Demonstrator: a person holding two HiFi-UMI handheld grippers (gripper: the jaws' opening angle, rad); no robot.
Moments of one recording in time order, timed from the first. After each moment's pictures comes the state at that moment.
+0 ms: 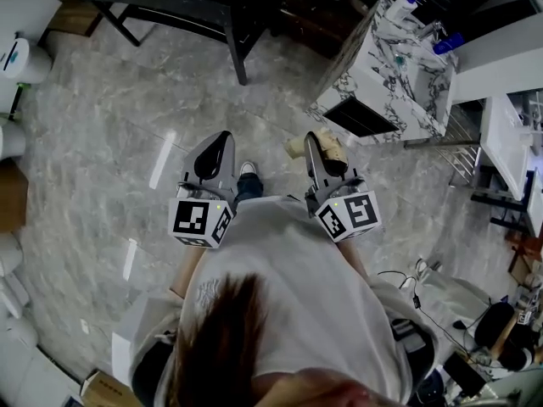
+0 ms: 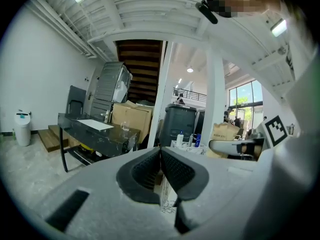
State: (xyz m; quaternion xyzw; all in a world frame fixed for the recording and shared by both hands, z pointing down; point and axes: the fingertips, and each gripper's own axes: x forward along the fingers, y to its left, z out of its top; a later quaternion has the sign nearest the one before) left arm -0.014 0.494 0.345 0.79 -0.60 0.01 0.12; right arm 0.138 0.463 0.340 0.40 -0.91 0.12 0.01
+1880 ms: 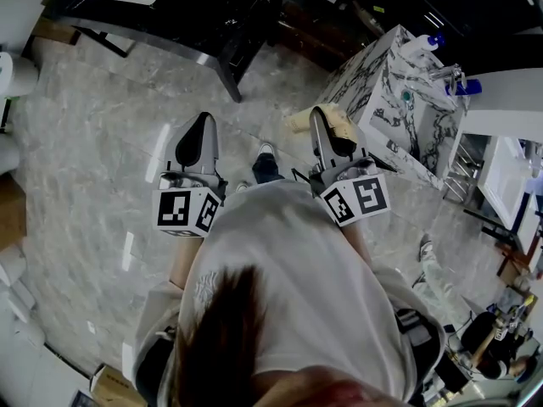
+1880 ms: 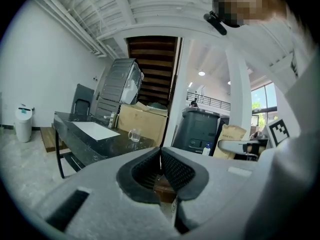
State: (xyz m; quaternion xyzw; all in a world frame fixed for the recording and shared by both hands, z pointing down) left arm -0.090 0.233 0.343 0.76 -0.64 -0.02 0.13; right arm 0.093 0.187 0.326 0.40 -0.91 0.11 0.00
